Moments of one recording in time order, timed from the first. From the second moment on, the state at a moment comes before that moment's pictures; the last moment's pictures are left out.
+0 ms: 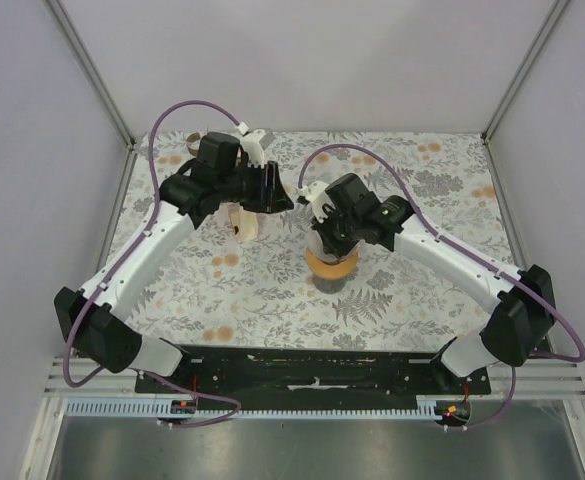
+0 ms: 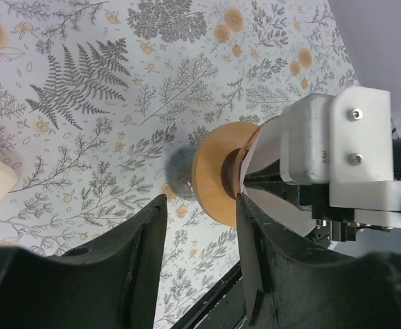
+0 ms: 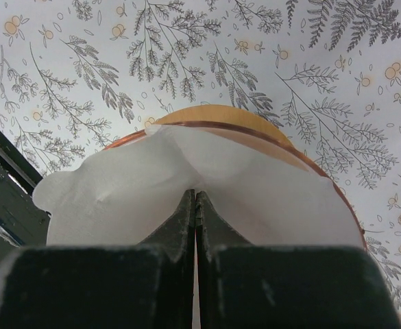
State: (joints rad) left arm -0.51 1.44 1.47 -0.66 0.39 -0.29; right arm 0.73 1.50 1.33 -0.75 -0.14 -0.08
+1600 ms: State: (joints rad) left arm -0.56 1.42 1.27 -0.54 0.55 -0.40; right arm 0.76 1.47 1.35 -0.71 -0.08 -0.01
